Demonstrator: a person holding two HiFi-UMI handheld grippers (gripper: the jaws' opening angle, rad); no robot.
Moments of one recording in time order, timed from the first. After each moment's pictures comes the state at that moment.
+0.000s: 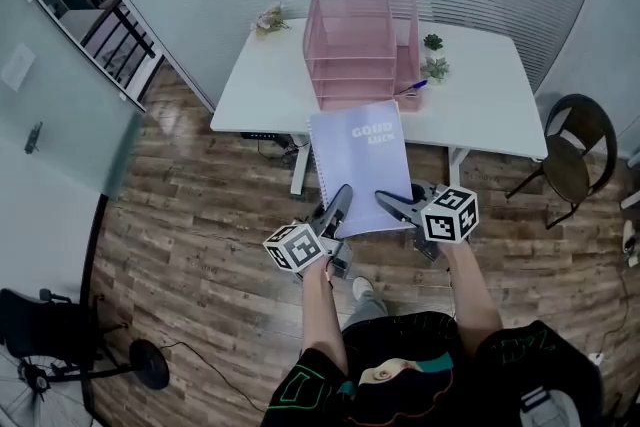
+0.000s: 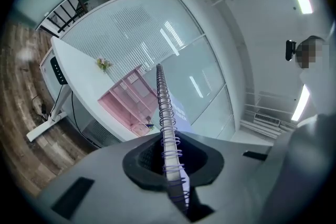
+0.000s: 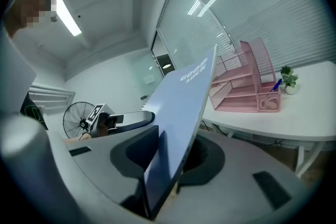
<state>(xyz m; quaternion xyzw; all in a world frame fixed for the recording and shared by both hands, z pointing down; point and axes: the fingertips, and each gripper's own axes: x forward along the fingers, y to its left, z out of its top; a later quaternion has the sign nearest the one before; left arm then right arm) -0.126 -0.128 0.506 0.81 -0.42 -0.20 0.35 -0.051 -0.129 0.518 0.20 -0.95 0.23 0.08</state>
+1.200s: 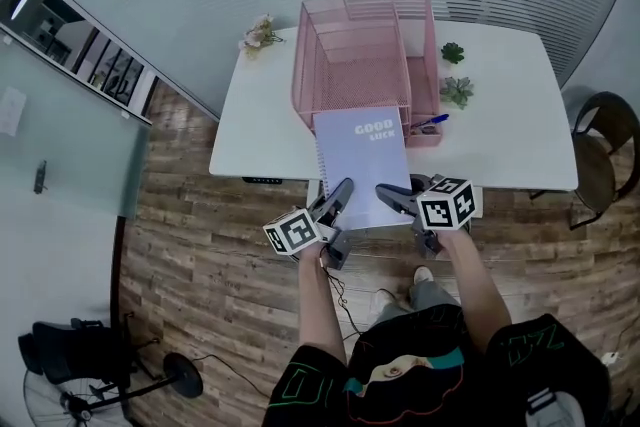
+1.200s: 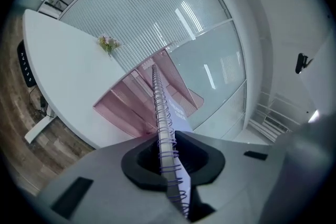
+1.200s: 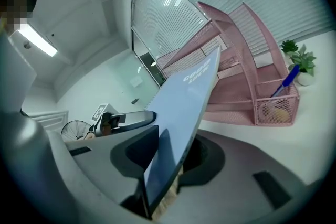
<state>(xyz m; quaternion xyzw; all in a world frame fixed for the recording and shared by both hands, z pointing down) -0.147 -0.323 0.550 0.79 -0.40 -0.14 0.44 -0.075 -0.316 0.560 0.20 -0.92 0.33 0.10</state>
